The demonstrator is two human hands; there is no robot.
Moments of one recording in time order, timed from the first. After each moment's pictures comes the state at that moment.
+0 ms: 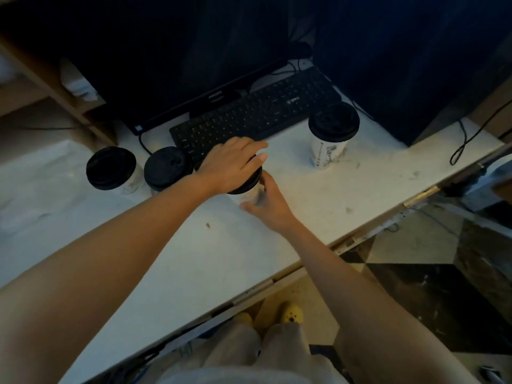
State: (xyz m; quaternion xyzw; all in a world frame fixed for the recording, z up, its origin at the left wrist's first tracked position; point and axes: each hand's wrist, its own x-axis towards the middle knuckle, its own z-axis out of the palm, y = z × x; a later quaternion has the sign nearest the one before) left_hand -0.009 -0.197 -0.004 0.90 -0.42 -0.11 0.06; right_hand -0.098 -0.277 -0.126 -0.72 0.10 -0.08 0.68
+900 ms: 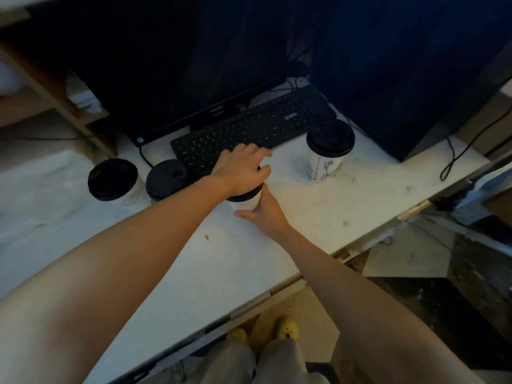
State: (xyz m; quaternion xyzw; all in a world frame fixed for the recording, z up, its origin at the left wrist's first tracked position) left_hand -0.001 -0.220 -0.002 0.91 -0.41 -0.10 0.00; right_hand -0.088 -0.276 -0.111 -0.77 0.13 -0.06 0.62
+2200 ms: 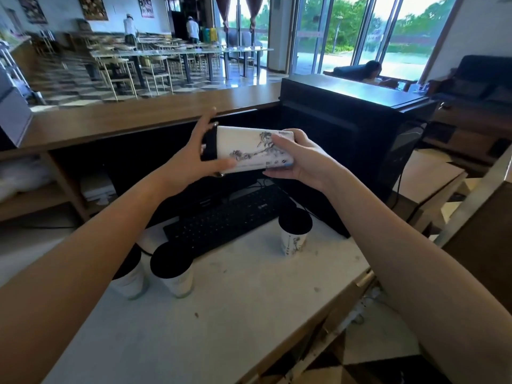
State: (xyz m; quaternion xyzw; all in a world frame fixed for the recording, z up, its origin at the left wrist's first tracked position) left_hand 0.028 -0.163 0.190 0.70 -0.43 -0.16 0.55; right_hand -0.095 -0.367 0.192 -0.65 0.10 -0.11 0.75
